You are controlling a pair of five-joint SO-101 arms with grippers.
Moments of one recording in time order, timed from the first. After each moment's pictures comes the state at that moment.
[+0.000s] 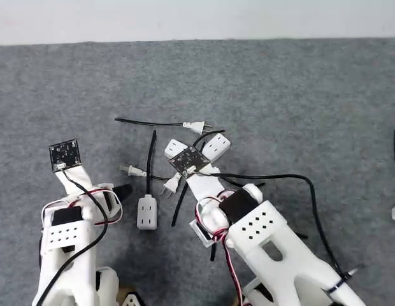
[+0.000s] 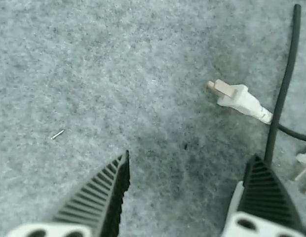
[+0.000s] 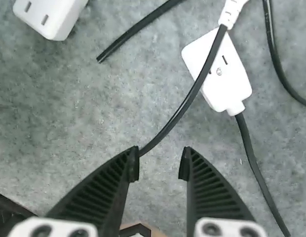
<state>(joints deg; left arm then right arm) -15.5 -42.7 74.6 45.3 11.4 -39.5 -36.3 47.4 77.2 -0.2</state>
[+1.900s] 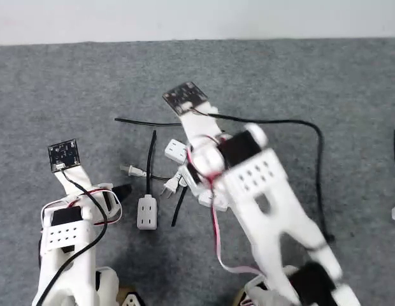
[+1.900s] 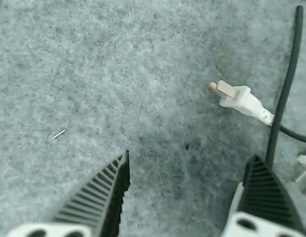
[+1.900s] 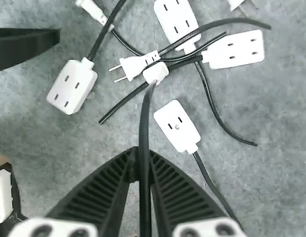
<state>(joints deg) -15.7 -42.7 74.6 45.3 11.6 -34.0 -11.5 1.3 93.5 1.5</state>
